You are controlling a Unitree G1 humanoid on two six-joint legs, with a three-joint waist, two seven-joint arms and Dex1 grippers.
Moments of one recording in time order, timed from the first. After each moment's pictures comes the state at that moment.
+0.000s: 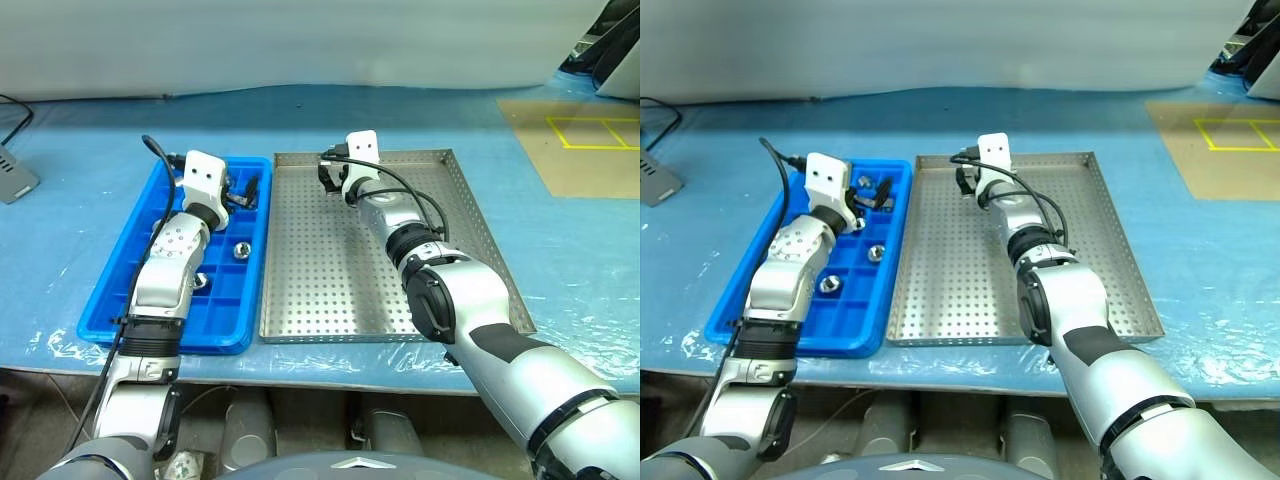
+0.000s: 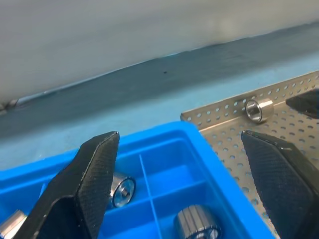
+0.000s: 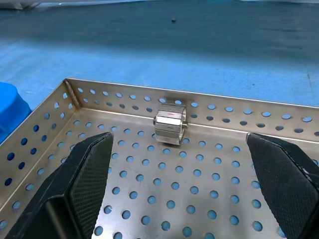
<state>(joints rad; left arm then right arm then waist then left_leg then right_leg) -0.53 0.29 0.07 0.07 -0.11 0.29 -0.28 -1.23 -0.03 -0.18 1.34 0.00 -0.01 0.11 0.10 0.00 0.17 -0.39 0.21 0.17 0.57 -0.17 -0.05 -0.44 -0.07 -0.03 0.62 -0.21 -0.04</state>
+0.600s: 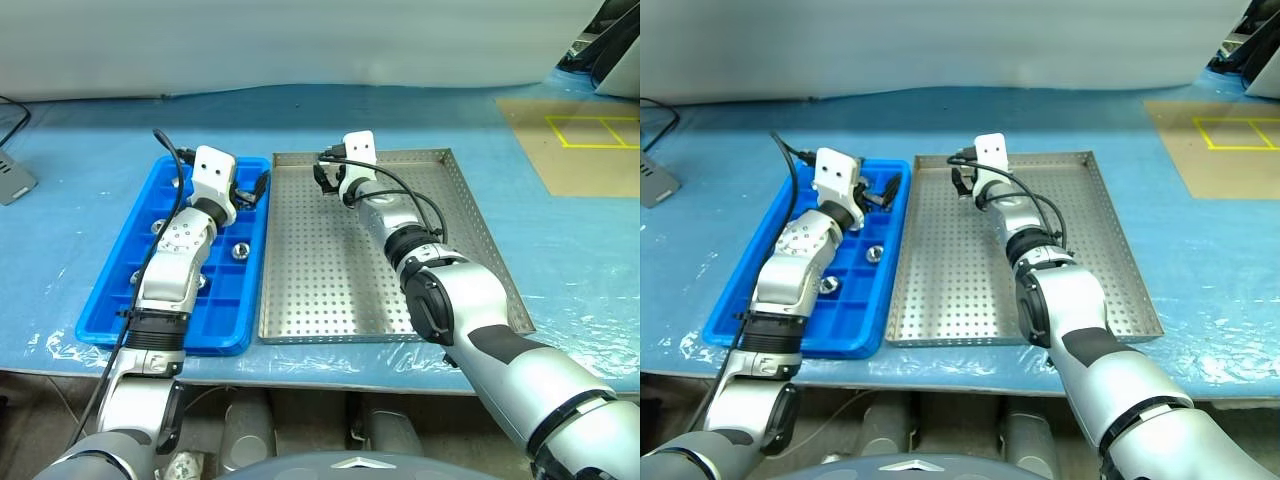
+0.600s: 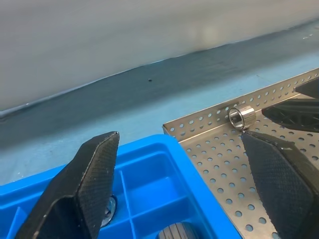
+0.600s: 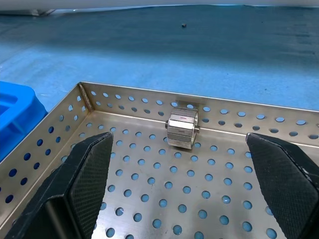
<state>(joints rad) -0.54 0.29 0.05 0.09 -0.11 0.28 -0.30 -1.22 -0.02 -0.18 1.33 0.00 -0.04 0.15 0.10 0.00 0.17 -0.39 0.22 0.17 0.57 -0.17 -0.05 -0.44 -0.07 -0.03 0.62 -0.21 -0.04</state>
